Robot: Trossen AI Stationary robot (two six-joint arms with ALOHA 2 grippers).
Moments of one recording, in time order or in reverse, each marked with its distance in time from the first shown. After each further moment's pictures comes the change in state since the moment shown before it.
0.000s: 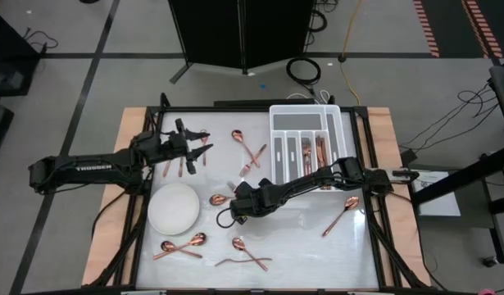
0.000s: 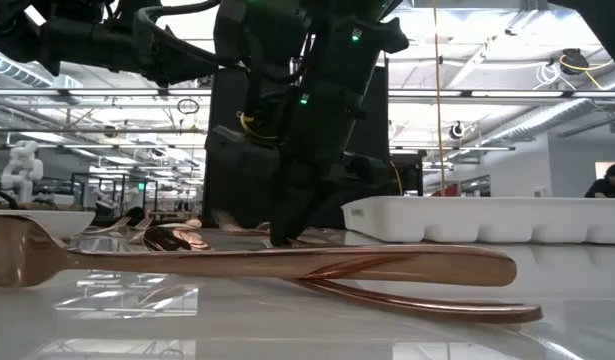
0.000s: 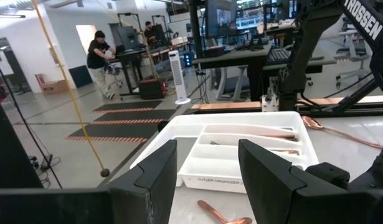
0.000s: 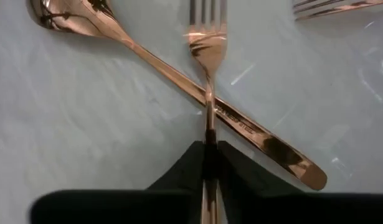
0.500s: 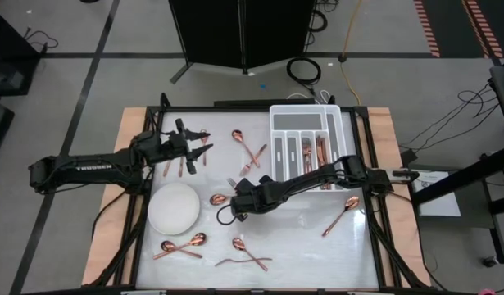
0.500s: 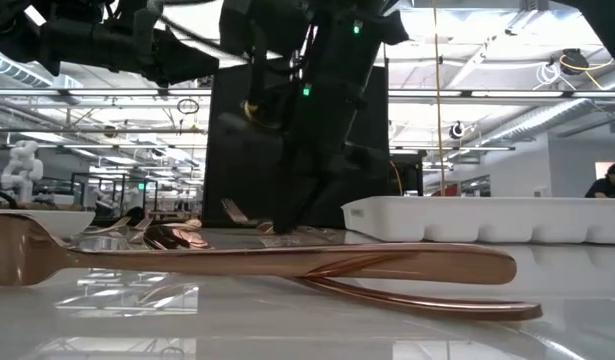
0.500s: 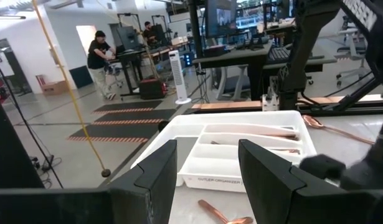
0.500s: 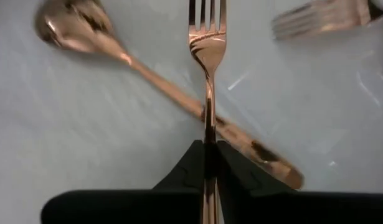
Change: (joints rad) left arm 0.000 0.000 0.000 -0.001 0.000 0.008; right arm -0.004 -0.053 -0.006 -0.011 0.002 -0.011
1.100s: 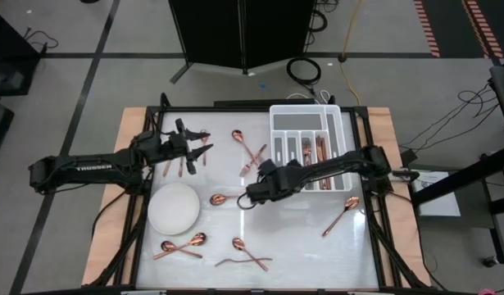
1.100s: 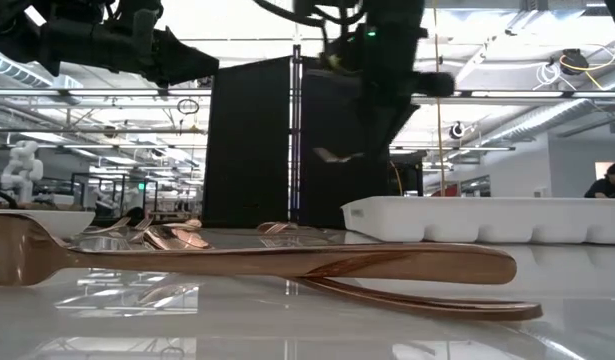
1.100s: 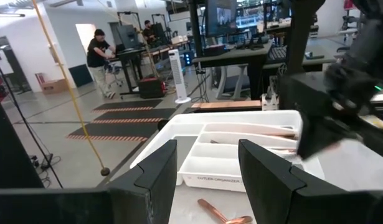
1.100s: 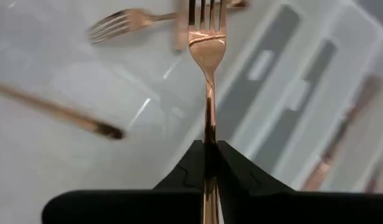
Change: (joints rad) left arm 0.000 0.000 0.000 -0.003 0.000 -0.007; right arm -0.030 -0.219 -0.029 -0.497 0.119 0.228
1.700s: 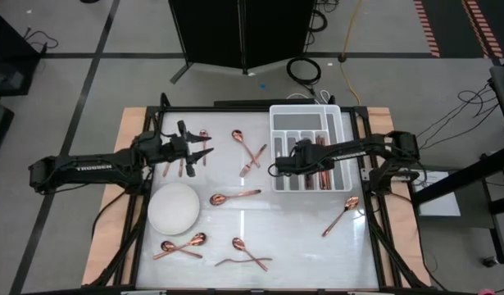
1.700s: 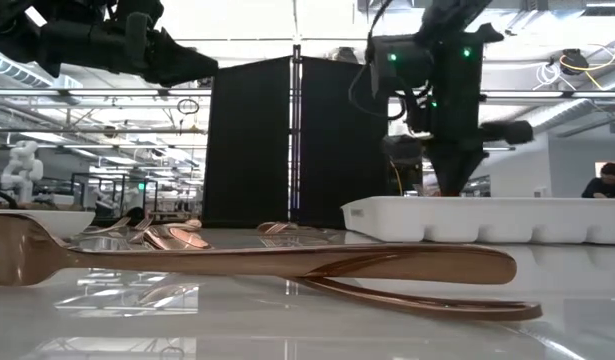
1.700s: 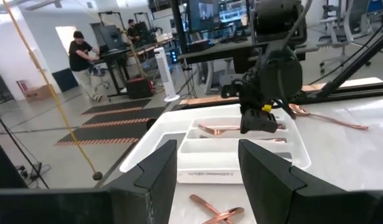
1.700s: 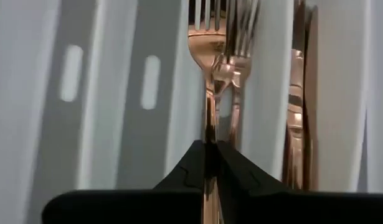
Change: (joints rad) left arm 0.000 0.001 0.000 -0.028 0.063 0.052; right arm -0.234 -0.301 -0.566 0.189 -0.045 0.298
